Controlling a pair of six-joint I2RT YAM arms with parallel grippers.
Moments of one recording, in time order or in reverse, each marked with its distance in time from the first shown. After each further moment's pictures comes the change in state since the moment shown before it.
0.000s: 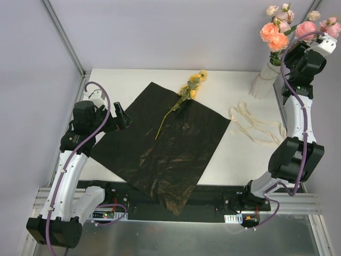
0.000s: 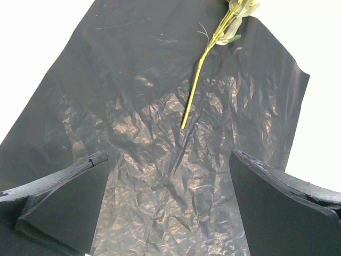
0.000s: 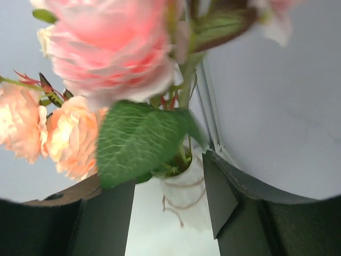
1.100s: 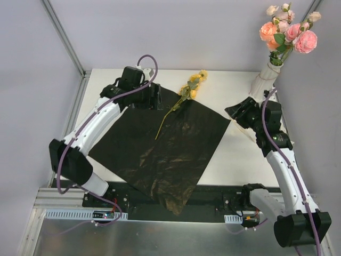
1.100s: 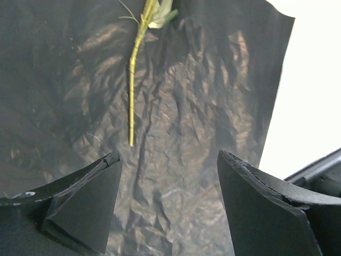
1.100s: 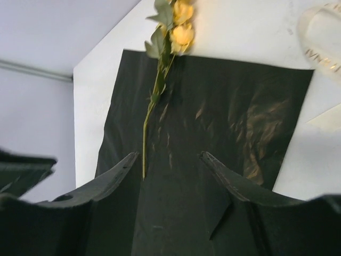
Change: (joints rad) left arm -0.337 0.616 0.526 -0.135 -0.023 0.010; right arm 0.360 -0.656 -0.613 -0.546 -0.301 0.496
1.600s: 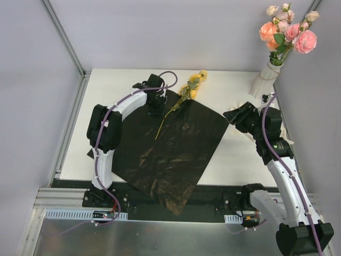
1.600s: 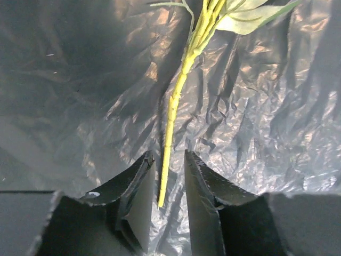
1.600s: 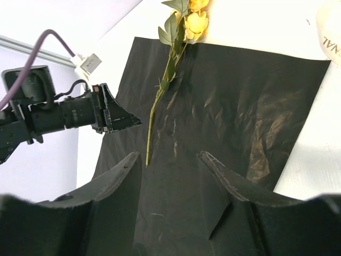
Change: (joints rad) left arm -0.019 0.570 0.206 0.015 -0.056 0.078; right arm 0.074 -0.118 -0.064 -0.005 -0.006 -0.008
